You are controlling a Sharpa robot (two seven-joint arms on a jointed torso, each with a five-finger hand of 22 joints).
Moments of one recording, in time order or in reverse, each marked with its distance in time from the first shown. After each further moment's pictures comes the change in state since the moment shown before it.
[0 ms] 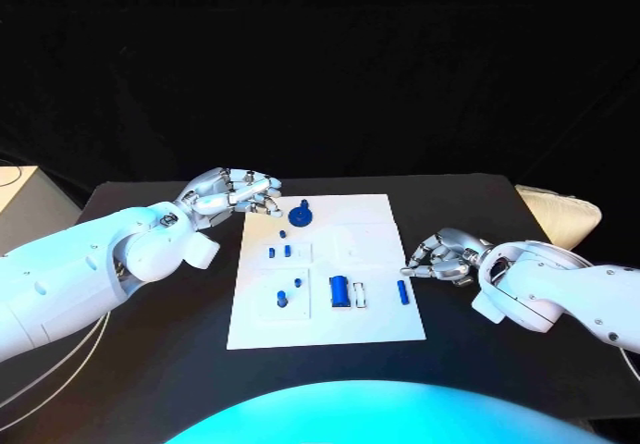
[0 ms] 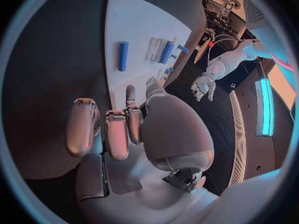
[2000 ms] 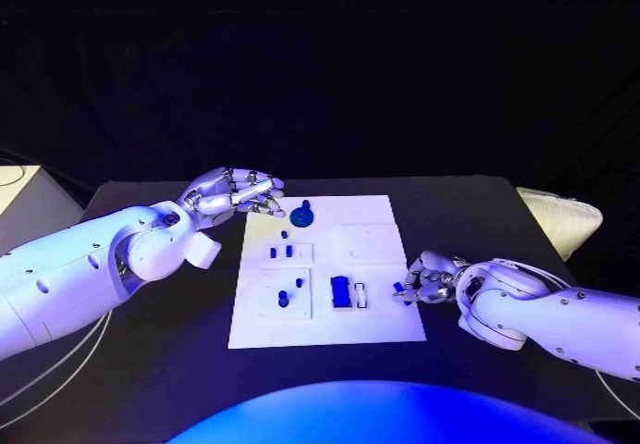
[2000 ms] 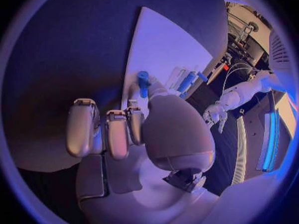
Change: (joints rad) left arm -0.001 -0.005 0.000 0.006 0.001 0.009 0.001; left_hand 0.013 0.005 -0.010 -0.004 0.000 0.000 0.000 0.000 -0.002 0.000 0.000 -0.004 0.001 0.000 0.000 -0.008 0.000 0.000 0.004 0.004 -0.009 -0.007; right arm -0.089 0.119 0.013 -0.053 -0.263 0.024 -0.180; right_hand 0.027 -0.056 0.054 -0.026 -0.015 0.060 -0.013 -0.006 0.380 0.009 -0.006 0.000 -0.001 0.000 0.000 0.000 0.000 0.000 0.000 0.000 0.008 0.000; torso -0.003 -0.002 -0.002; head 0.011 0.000
